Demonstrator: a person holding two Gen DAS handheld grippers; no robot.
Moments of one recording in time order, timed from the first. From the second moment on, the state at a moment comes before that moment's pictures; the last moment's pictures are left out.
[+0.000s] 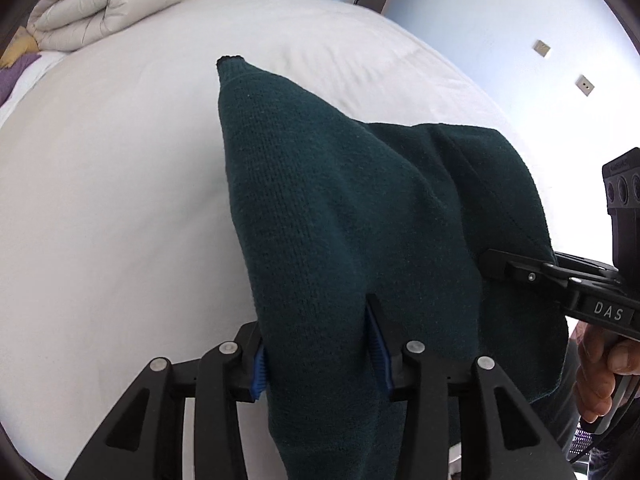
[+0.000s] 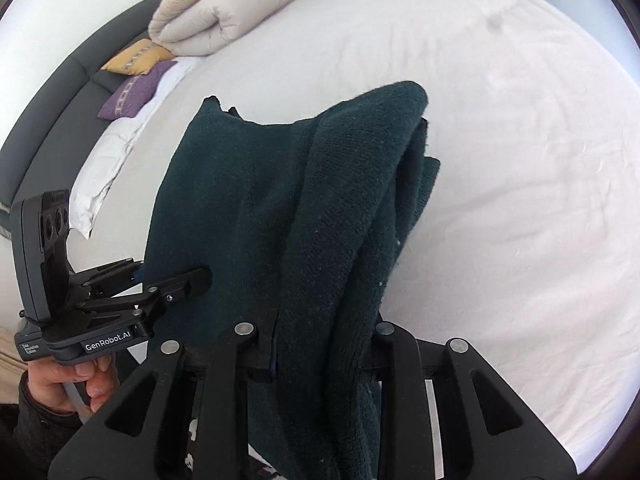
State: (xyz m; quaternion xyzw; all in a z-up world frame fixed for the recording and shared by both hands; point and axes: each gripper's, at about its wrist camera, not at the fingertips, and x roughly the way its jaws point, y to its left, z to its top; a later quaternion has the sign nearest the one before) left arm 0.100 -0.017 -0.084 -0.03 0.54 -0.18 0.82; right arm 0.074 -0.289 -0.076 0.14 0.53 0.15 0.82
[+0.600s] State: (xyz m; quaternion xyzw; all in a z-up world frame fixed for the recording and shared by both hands) left arm 0.078 0.008 -0.098 -0.10 0.51 -0.16 0.84; right arm -0.035 -0.366 -0.128 0.23 0.51 0.09 0.82
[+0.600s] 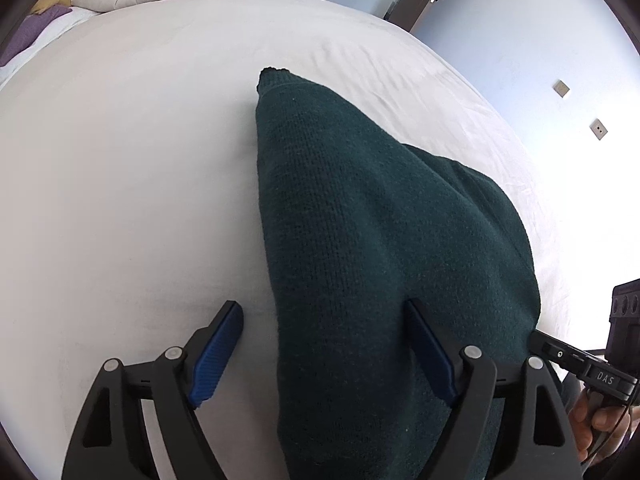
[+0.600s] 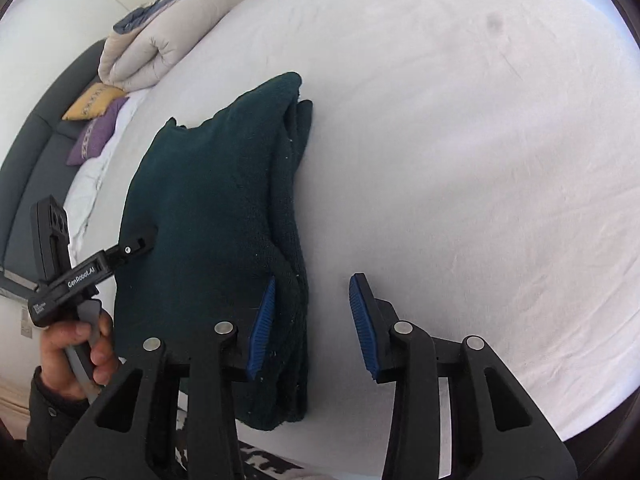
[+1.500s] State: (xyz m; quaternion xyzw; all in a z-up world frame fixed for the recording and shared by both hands) left arm 0.011 0.001 -0.066 -0.06 0.42 -0.12 0.90; right arm -0.083 -0.356 -0.106 0.18 0.46 0.08 0.86
